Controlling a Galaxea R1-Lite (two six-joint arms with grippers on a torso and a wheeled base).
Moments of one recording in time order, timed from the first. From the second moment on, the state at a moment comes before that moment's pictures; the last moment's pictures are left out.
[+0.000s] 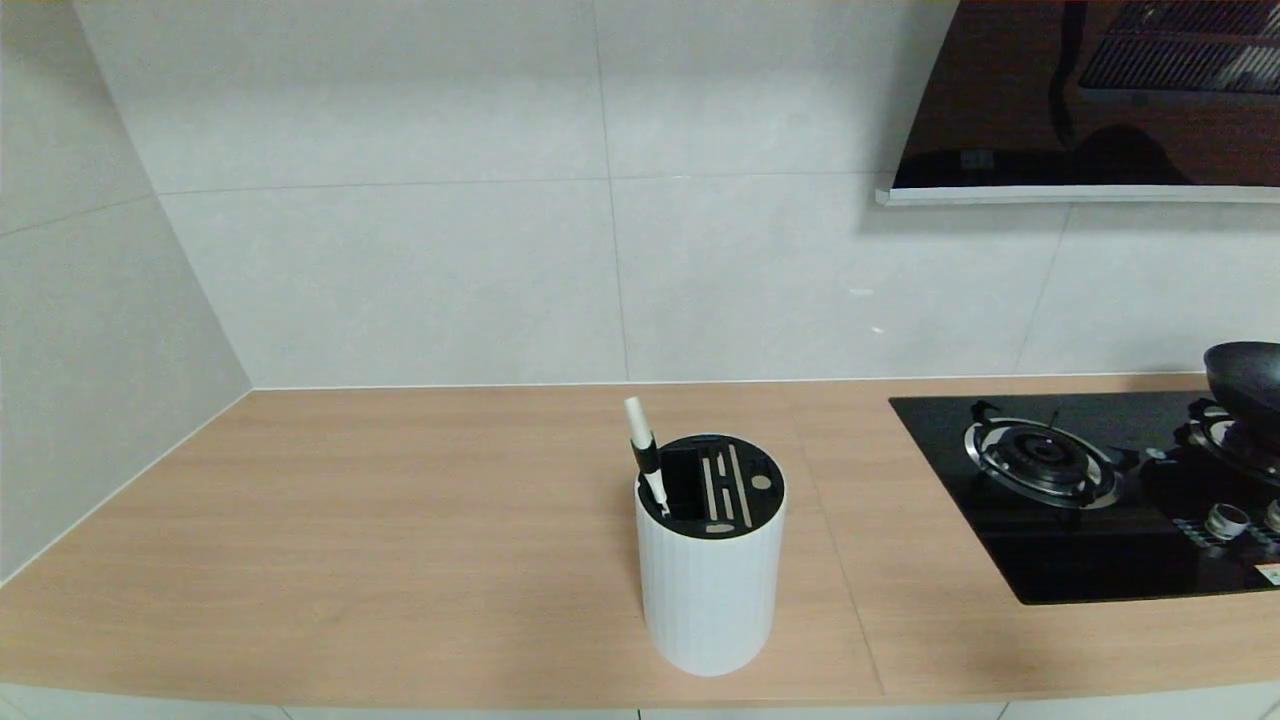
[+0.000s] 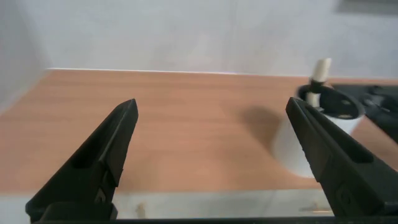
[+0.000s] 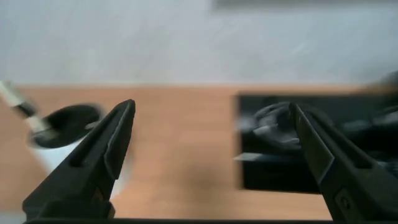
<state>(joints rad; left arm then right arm) -0.19 0.21 -0.60 0.32 0.21 -0.07 0.25 0.42 -0.38 -0.21 -0.24 -0.08</state>
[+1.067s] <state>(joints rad) 0.00 0.00 -0.02 -0.02 0.11 -0.01 0.00 0.00 -0.01 0.00 0.01 0.00</state>
